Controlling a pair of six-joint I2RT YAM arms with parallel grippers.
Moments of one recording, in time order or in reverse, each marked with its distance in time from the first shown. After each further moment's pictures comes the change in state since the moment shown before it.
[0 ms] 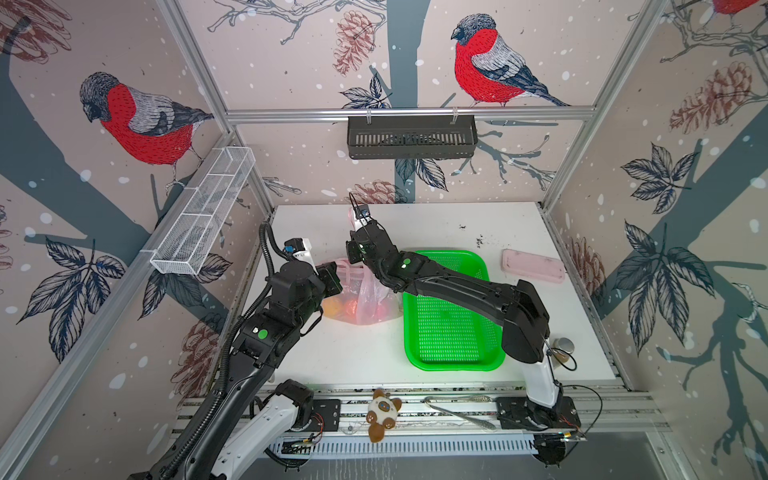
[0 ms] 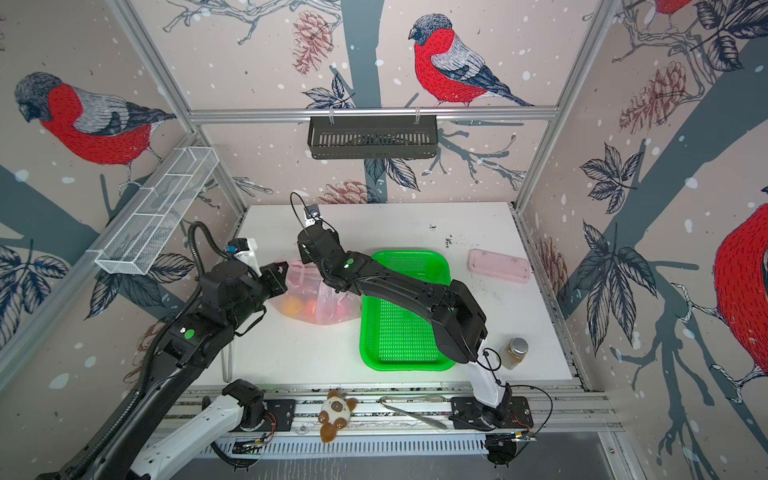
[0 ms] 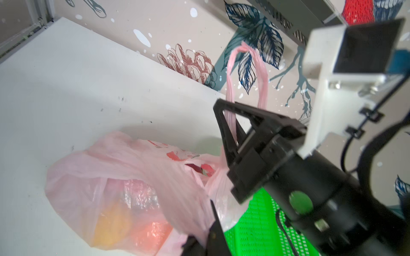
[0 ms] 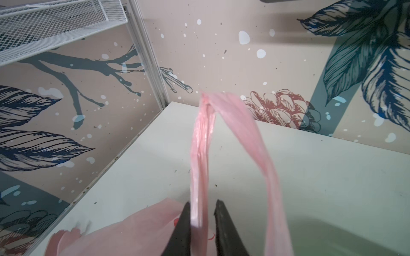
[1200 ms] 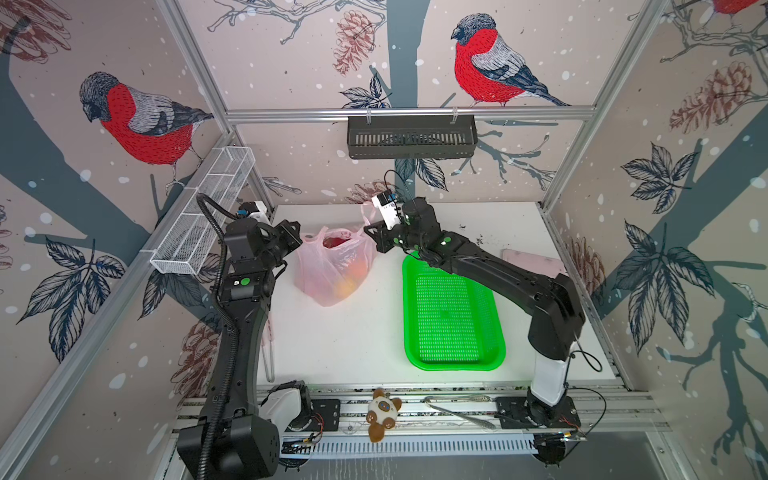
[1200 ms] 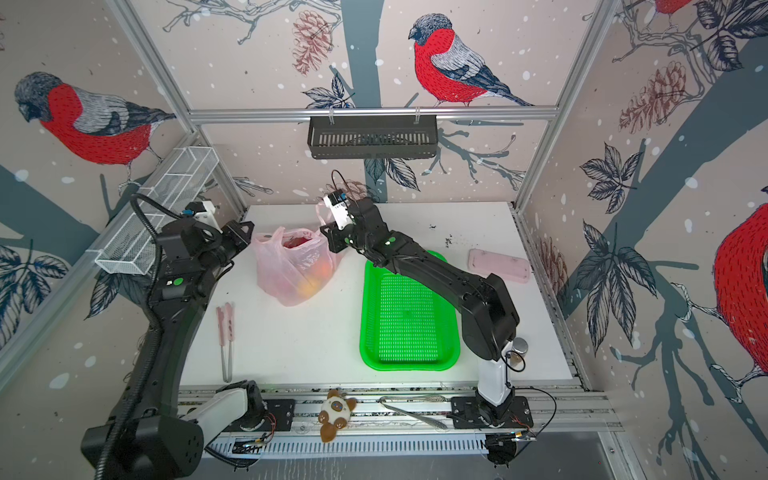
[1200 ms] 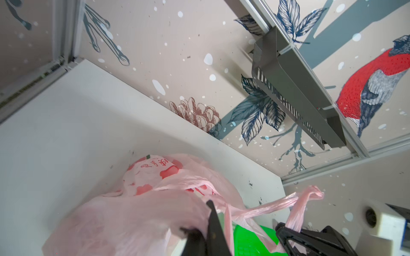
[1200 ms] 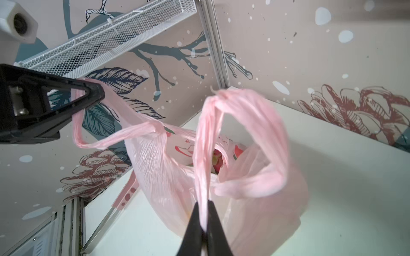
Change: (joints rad) left arm 0.550 0.275 0.138 0.205 0.560 0.018; right arm -0.227 -0.217 -0.264 0.037 -0.677 -0.057
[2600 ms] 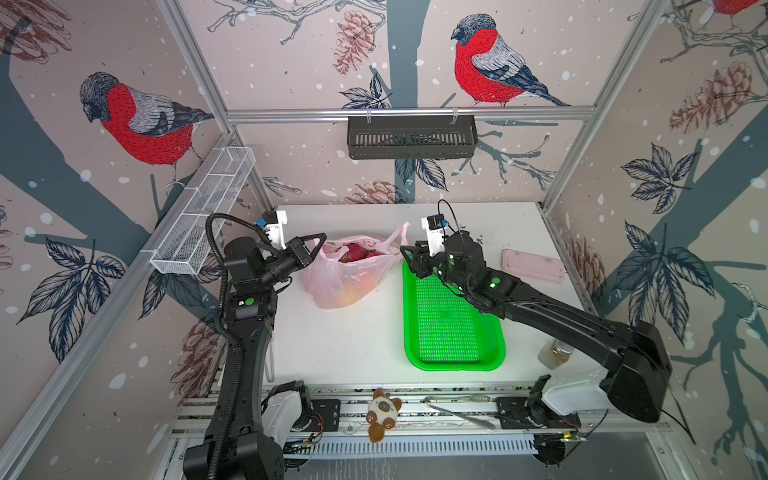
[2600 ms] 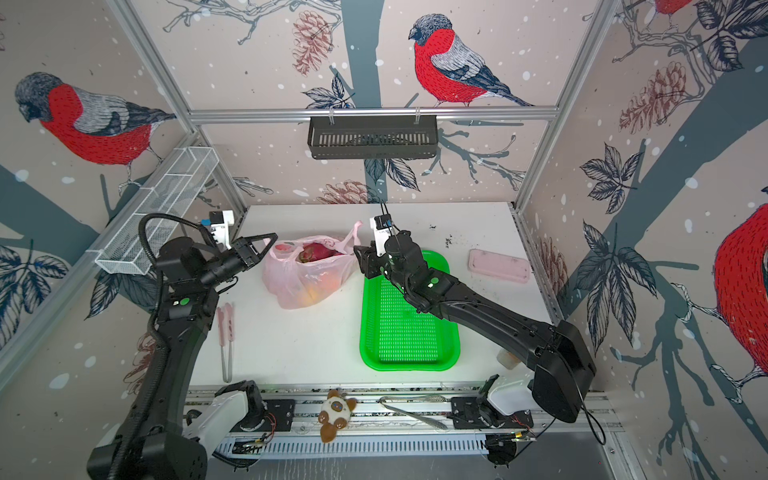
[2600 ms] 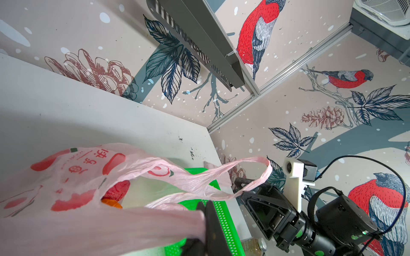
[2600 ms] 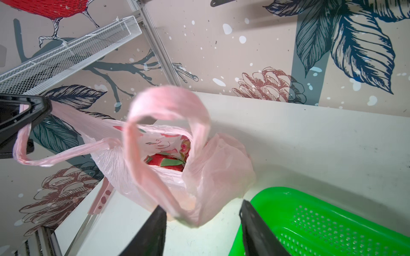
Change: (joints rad) left arm 0.030 -0.112 -0.172 0.257 0.512 -0.121; right arm 0.078 -0.438 -0.449 0.057 0.386 0.116
